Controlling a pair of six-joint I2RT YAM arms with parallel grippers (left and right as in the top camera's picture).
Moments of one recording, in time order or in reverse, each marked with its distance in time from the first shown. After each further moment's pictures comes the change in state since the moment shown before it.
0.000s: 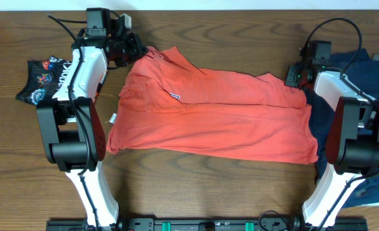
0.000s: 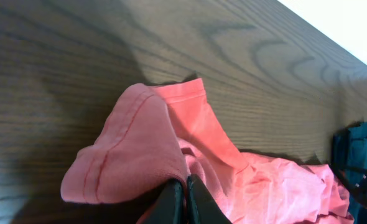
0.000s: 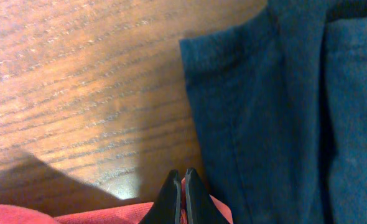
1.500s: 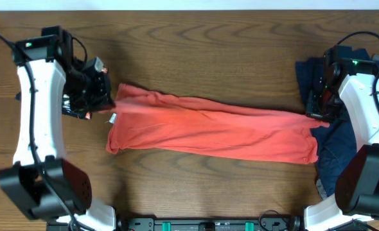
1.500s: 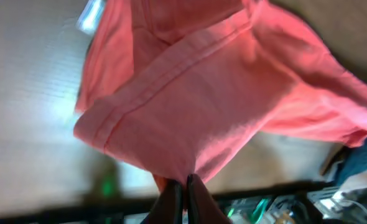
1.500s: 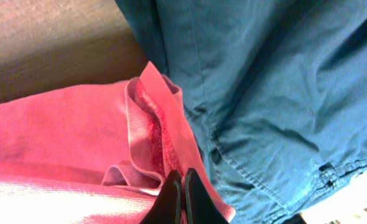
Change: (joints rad) left arm 0.135 -0.390 0.006 -1.045 -0.216 0.269; right arm -0.029 -0.338 0.043 -0.900 0.196 0.053
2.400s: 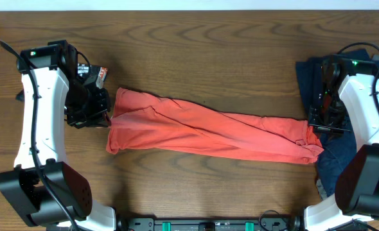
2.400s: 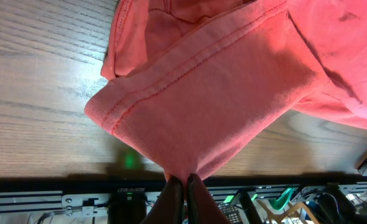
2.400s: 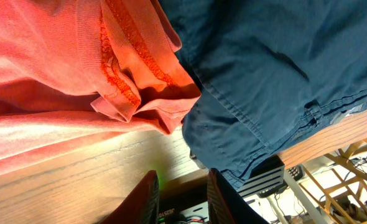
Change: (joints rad) left arm 0.000 -0.026 -0.111 -0.014 -0.092 0.008; right arm 0.000 0.000 -0.007 -0.208 0.027 0.004
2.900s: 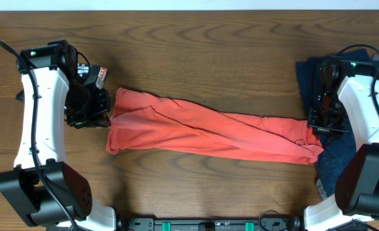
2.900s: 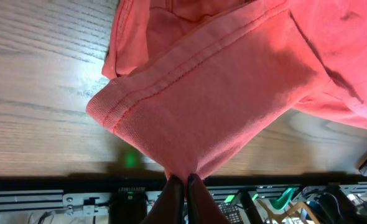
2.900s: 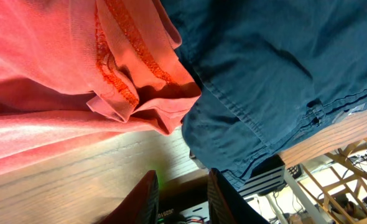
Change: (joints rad) left arm 0.000 0.000 0.000 0.000 -0.004 0.000; right arm 0.000 0.000 -0.020 0.009 0.003 0.000
